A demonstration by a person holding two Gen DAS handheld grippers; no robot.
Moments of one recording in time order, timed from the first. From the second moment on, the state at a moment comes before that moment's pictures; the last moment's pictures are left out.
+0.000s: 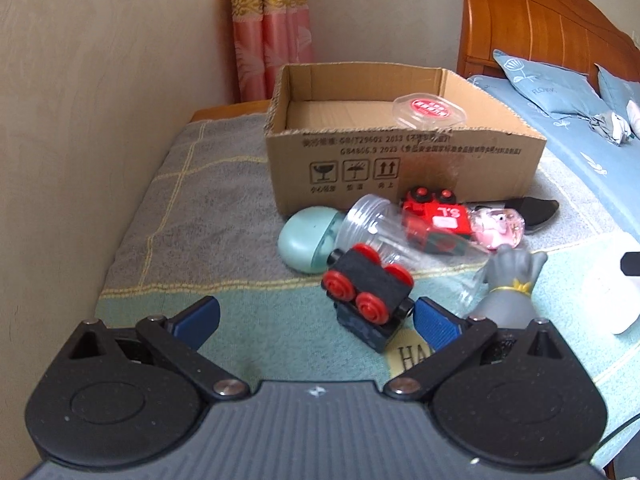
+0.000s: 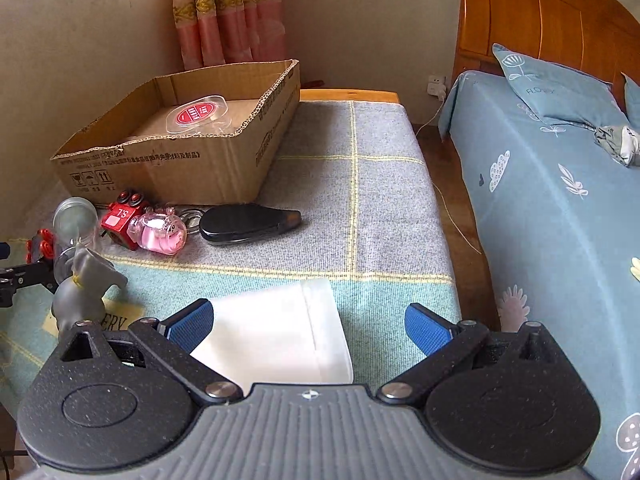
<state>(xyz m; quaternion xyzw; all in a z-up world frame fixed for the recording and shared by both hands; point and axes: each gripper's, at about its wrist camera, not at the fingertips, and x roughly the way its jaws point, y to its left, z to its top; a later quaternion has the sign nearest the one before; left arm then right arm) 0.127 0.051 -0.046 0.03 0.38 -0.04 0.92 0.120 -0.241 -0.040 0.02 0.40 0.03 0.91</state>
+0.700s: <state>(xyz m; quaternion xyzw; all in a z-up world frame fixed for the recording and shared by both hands) 0.119 0.057 -0.052 0.03 0.37 -0.04 0.93 0.086 -0.233 -0.039 0.00 0.36 0.05 0.93</state>
